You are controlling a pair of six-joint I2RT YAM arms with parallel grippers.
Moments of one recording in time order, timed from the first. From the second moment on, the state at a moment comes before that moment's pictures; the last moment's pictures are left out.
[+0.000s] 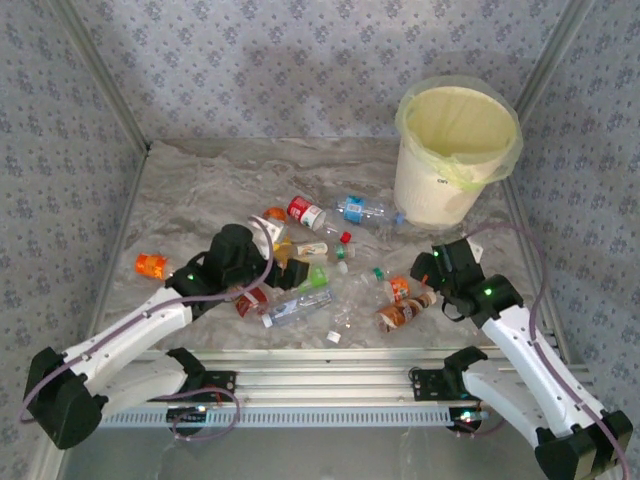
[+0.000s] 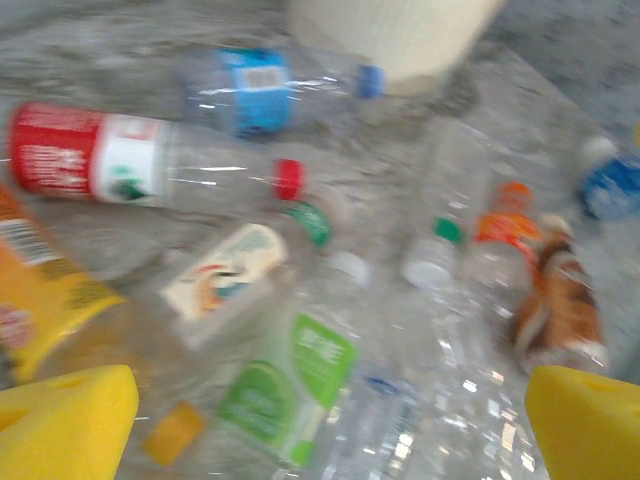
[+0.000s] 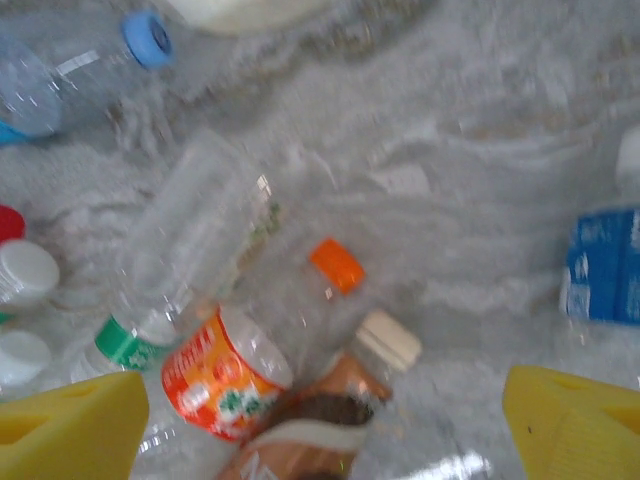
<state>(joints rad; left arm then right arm) -0.75 1.00 0.72 -0.25 0.18 -0.23 0.41 0.78 0.74 -0.96 0.26 0.81</state>
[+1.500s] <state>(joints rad) -0.96 1.16 0.57 0.08 0.25 -0.07 0.35 0.81 0.38 -0.63 0.01 1.21</state>
